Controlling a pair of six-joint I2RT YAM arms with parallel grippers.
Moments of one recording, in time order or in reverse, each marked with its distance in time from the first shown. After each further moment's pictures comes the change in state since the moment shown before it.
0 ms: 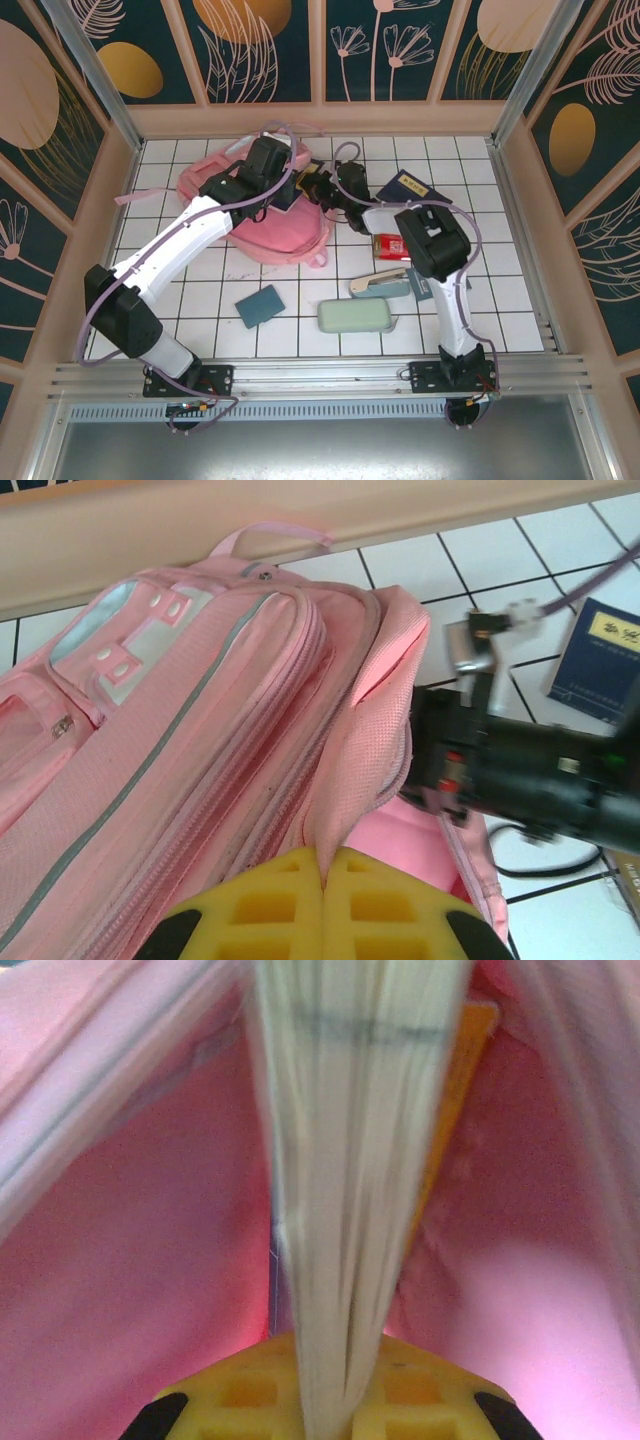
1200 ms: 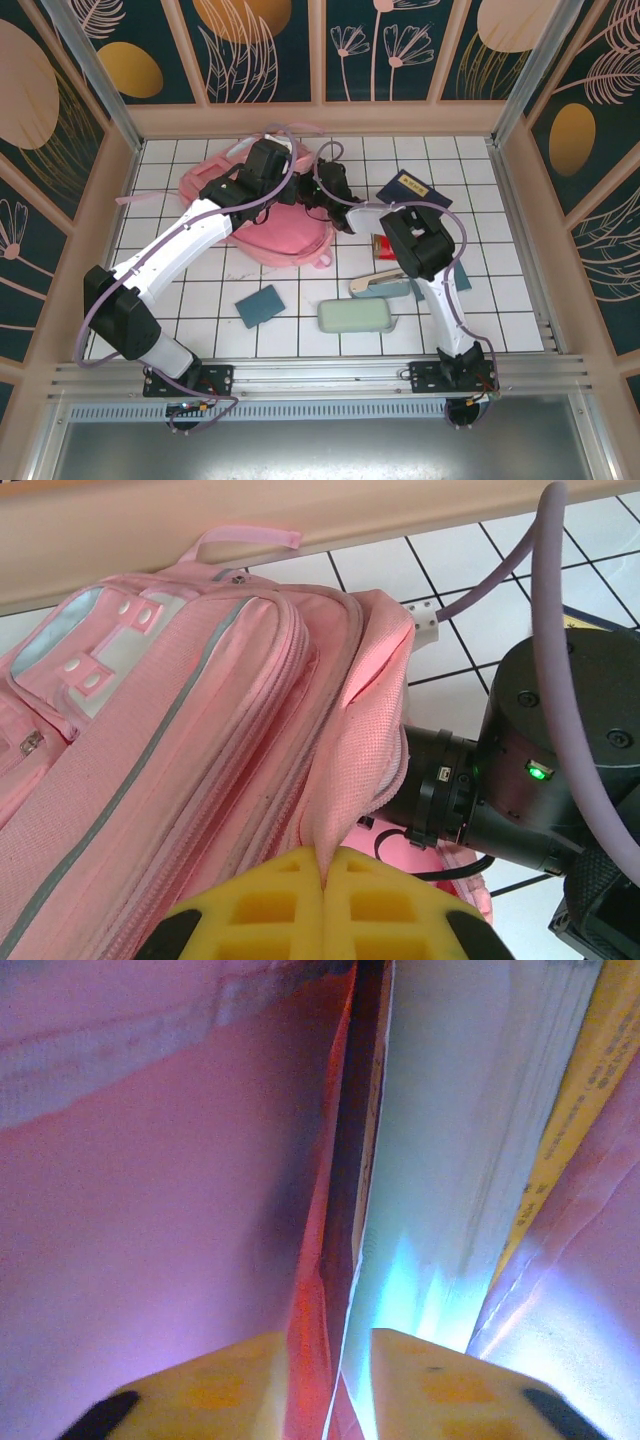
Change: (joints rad) left arm 0.000 -0.010 -0.042 0.053 0.049 0.000; right arm 0.076 0.062 0.109 -0.026 0.100 -0.026
